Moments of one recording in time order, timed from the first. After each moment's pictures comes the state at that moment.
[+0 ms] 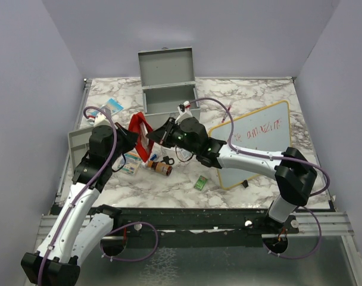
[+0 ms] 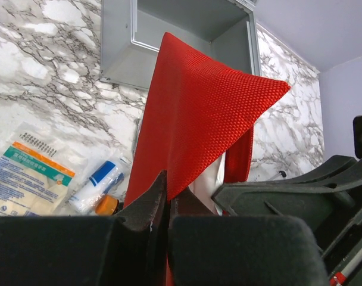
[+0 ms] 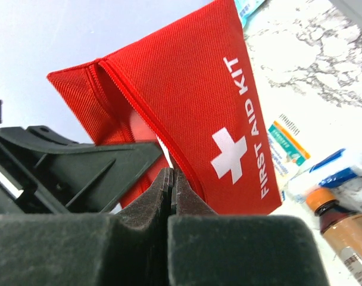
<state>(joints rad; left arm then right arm) -0.29 0.75 0.77 -0.39 -0.03 -0.72 1.00 1.68 1.16 0.35 0.04 1.05</state>
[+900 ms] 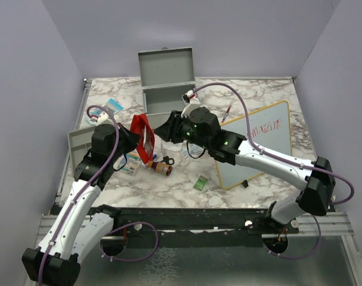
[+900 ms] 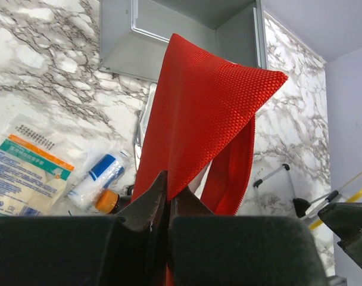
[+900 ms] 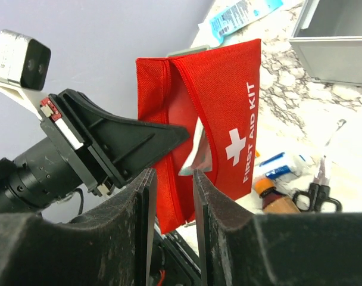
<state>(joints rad) -0.29 0.78 0.77 -0.39 -0.02 -0.73 1.00 1.53 1.30 0.00 0.08 0.74</state>
